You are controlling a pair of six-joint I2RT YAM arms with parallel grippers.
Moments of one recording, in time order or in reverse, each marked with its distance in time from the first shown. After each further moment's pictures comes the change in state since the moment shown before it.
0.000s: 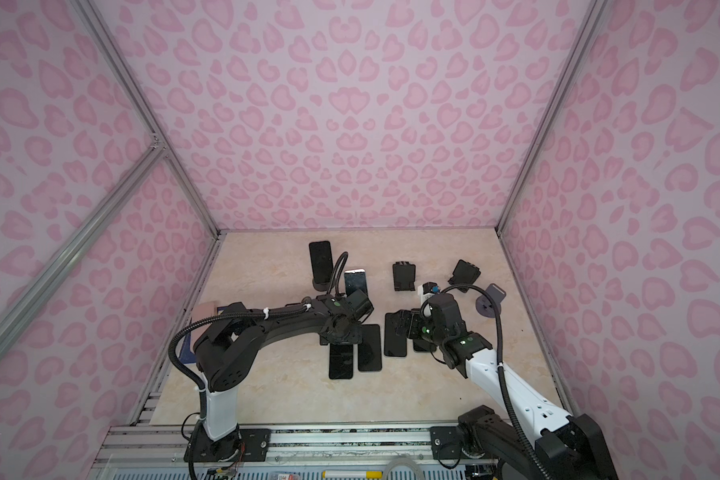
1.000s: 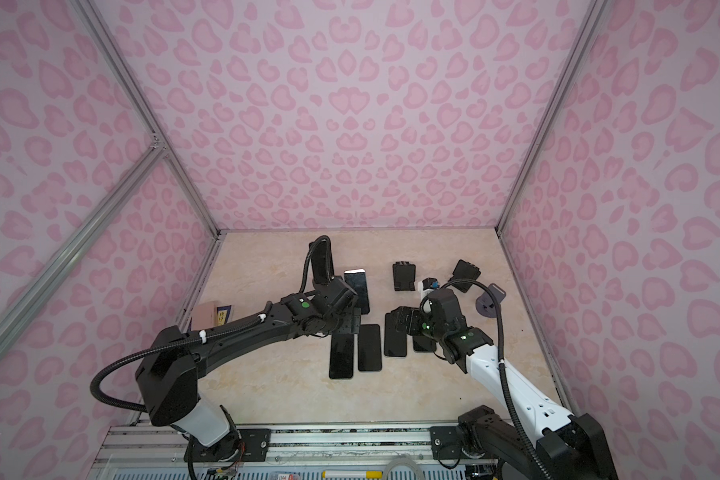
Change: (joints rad) left arm -0.010 -0.392 -0.135 0.123 0.001 0.156; right arm 0.000 0.019 0.068 -0.072 0.031 -0.038
